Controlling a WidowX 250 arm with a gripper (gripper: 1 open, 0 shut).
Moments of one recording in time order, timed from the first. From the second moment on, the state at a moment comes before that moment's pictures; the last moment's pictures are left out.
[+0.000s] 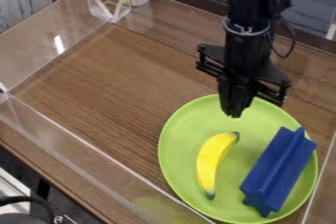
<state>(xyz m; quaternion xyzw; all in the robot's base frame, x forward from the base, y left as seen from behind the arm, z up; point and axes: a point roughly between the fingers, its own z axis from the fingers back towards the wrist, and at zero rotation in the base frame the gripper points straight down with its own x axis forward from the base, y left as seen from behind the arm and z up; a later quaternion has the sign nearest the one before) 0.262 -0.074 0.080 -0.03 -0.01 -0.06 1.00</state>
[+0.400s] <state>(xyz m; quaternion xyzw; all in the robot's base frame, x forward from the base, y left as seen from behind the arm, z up) 0.263 -0.073 0.077 -0.03 -0.01 -0.06 1.00</state>
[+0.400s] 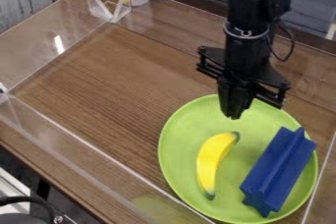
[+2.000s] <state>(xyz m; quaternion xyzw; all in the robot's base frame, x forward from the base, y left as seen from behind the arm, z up) 0.262 -0.064 0.075 -0.04 0.00 -0.06 1.00</state>
